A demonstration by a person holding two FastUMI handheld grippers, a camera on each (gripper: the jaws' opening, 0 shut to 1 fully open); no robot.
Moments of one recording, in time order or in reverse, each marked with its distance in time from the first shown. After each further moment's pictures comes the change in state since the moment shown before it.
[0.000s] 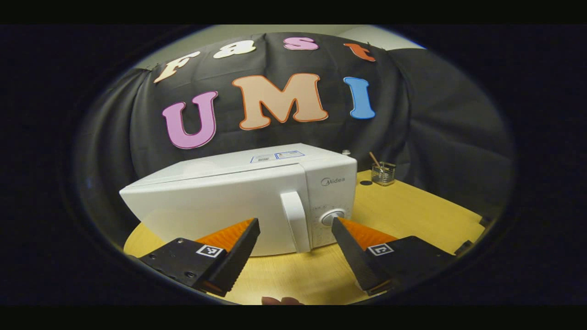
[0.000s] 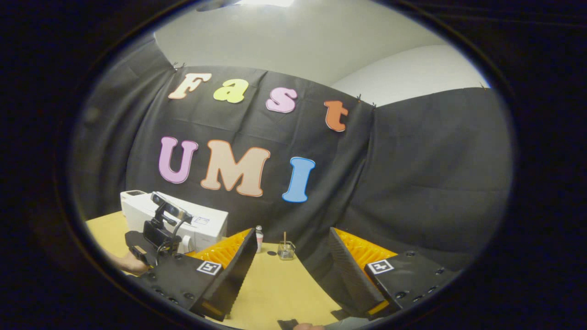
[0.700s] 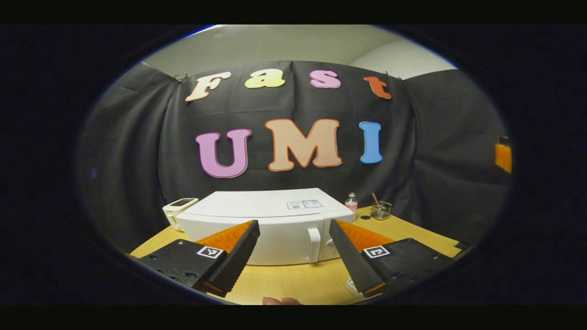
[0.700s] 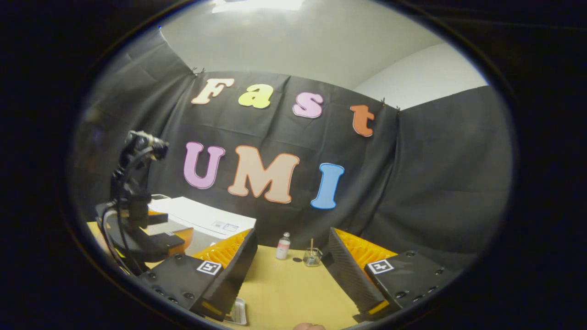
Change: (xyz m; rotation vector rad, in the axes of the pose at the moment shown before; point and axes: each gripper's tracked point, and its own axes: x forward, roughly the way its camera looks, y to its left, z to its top) left arm -0.106 0.032 0.093 -0.070 -0.214 0.030; right arm 0.007 0.068 0.009 0.019 -0.053 0.145
